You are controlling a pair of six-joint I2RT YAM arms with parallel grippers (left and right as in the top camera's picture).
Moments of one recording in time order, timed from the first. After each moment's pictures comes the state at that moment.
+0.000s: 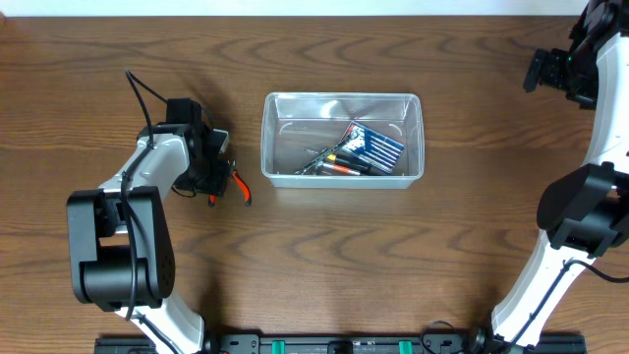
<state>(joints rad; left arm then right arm) 0.04 1.86 1.10 -0.72 0.06 0.25 -0.27 2.22 2.33 -1.48 0.09 0.15</state>
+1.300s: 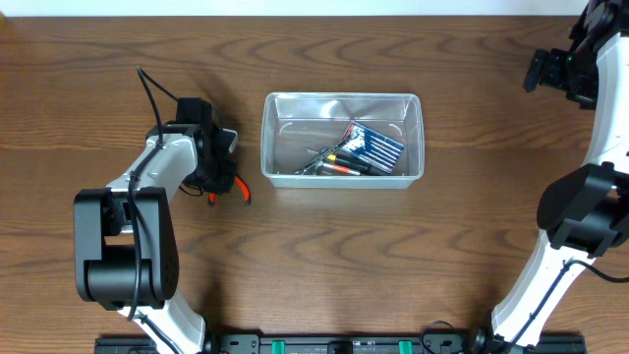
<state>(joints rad) 0.00 1.86 1.10 -0.71 0.05 0.25 -0.27 2.22 2.33 -1.48 0.09 0.15</state>
